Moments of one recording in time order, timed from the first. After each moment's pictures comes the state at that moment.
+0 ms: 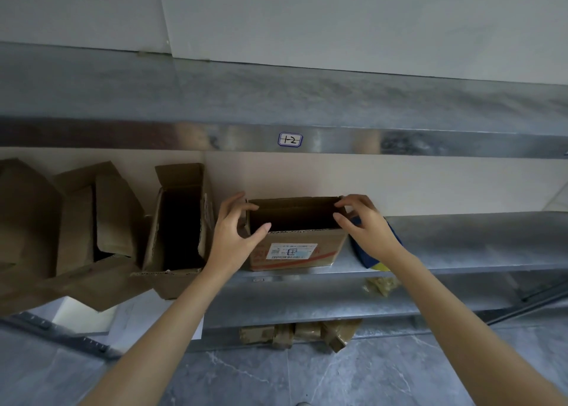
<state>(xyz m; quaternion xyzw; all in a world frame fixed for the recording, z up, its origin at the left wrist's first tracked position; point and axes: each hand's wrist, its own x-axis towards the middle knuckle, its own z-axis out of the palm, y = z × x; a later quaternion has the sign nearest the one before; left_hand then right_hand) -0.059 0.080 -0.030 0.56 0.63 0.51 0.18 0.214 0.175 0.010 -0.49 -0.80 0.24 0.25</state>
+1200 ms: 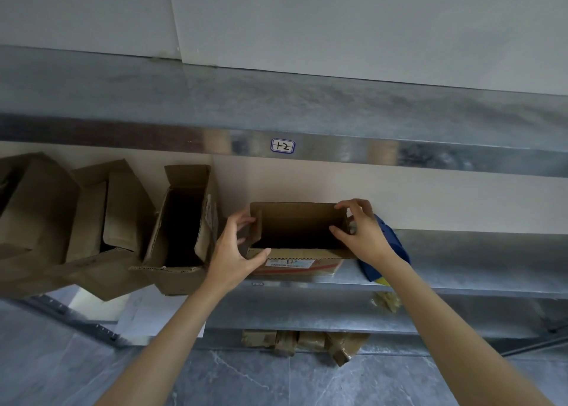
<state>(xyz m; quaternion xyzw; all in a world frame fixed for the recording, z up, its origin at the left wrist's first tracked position) -0.045 0.062 -0.047 0.54 0.65 0.48 0.23 0.208 0.201 -0.007 -0.48 -0.82 0.23 0.22</state>
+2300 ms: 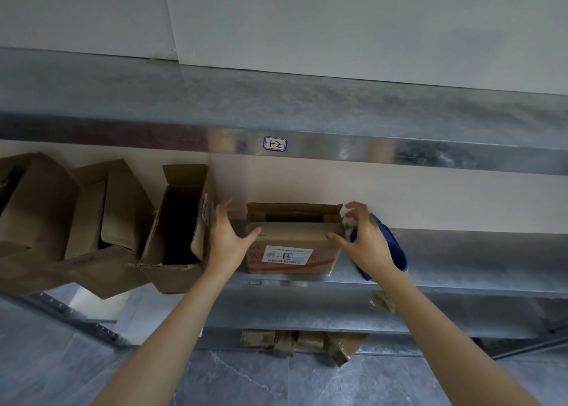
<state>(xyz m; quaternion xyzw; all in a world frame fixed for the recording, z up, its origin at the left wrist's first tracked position) -0.047 0.089 -0.047 0.44 0.72 0.50 0.17 0.223 0.192 -0.029 -0.50 -0.79 0.21 0.29</state>
